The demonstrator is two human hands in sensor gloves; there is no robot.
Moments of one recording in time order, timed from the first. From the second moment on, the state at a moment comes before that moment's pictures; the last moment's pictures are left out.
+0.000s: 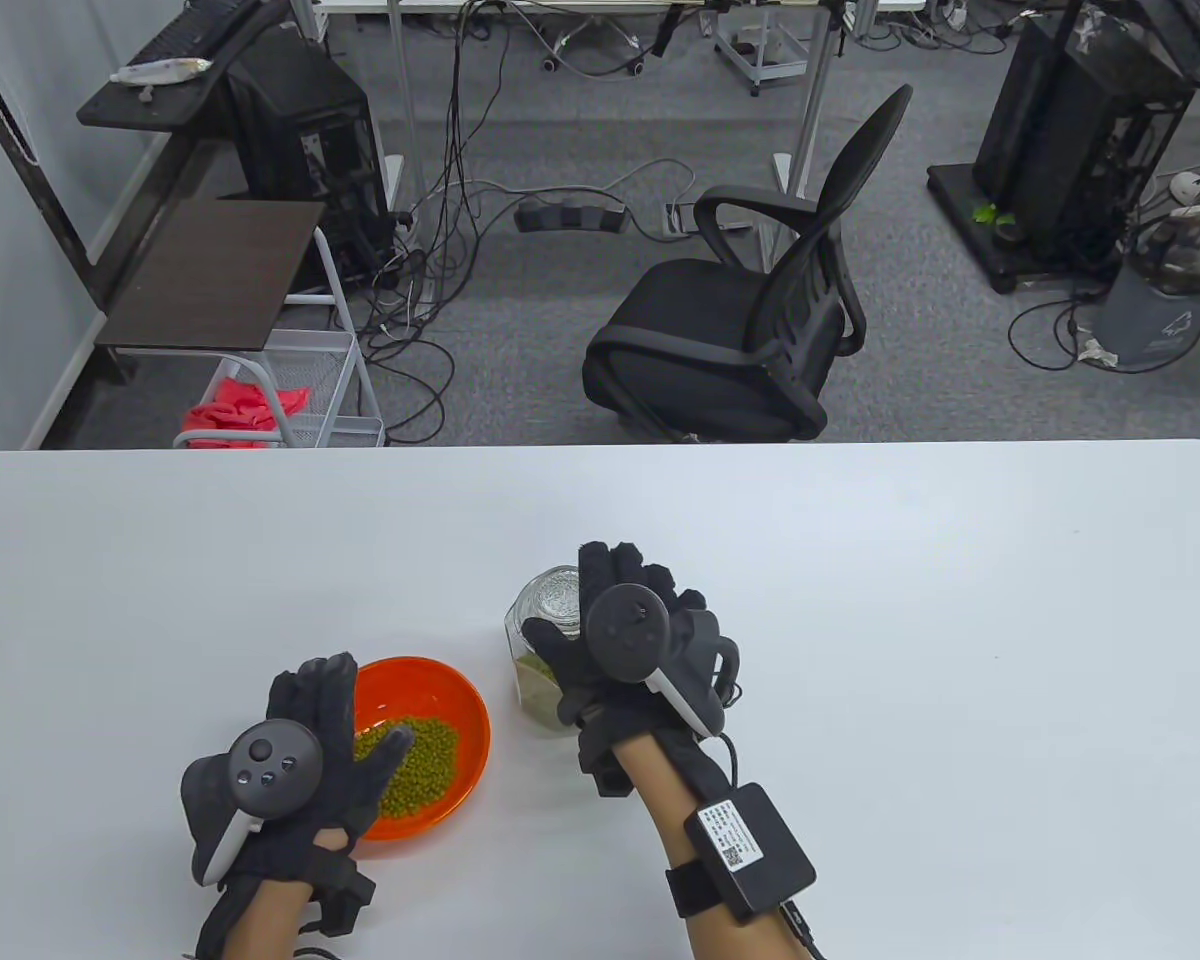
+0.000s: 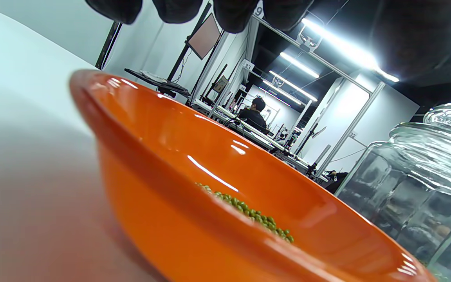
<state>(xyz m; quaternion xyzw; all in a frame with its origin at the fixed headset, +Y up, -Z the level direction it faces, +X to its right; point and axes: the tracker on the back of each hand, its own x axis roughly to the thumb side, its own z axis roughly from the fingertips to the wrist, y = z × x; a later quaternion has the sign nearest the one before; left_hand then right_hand) -0.295 -0.716 -0.298 0.03 -0.03 0.26 0.96 0.018 -0.631 -0.354 0.04 -0.10 0.96 0.26</state>
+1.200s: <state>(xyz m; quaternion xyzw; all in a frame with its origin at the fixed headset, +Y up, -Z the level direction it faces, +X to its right) -0.294 -0.718 -0.299 0.02 -0.03 0.26 0.97 0.106 -0.665 -0.299 -0.03 -0.14 0.96 0.22</state>
